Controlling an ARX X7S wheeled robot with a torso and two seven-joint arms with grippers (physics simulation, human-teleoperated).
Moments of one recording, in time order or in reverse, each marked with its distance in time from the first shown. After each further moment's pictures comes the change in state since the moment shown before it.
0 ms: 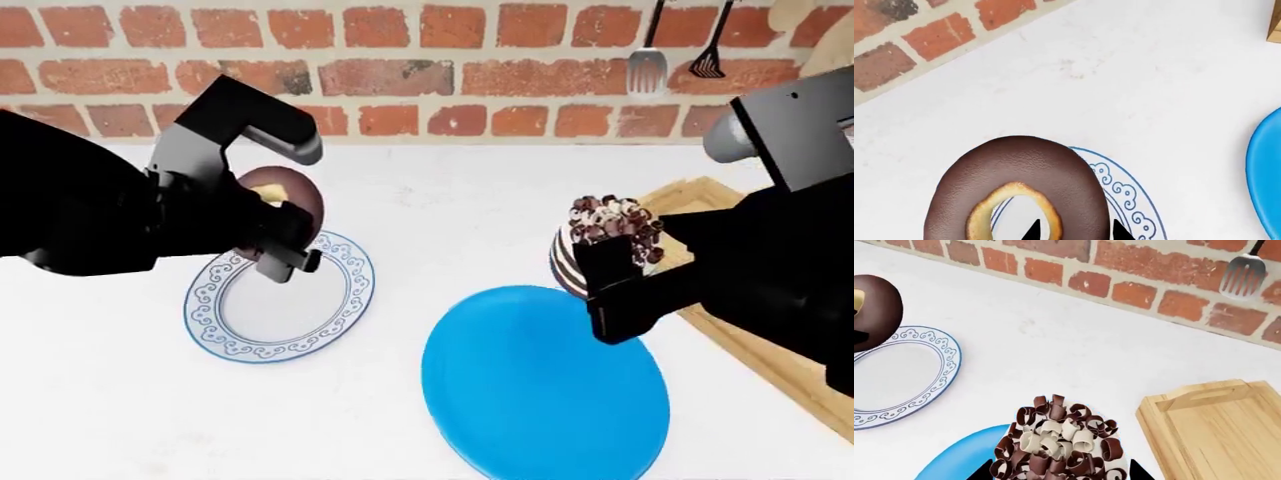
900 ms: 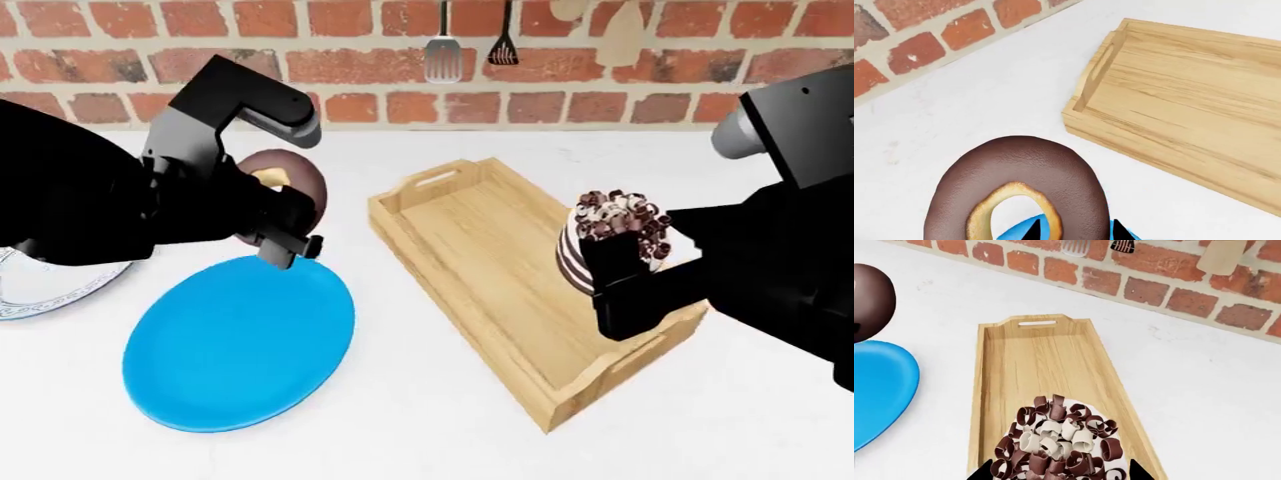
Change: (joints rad) left arm -0.024 -0.002 -0.002 0.008 -0.001 0.025 0.009; right arm 0.016 0.021 -0.014 -0.008 -0.021 -0.008 -0.024
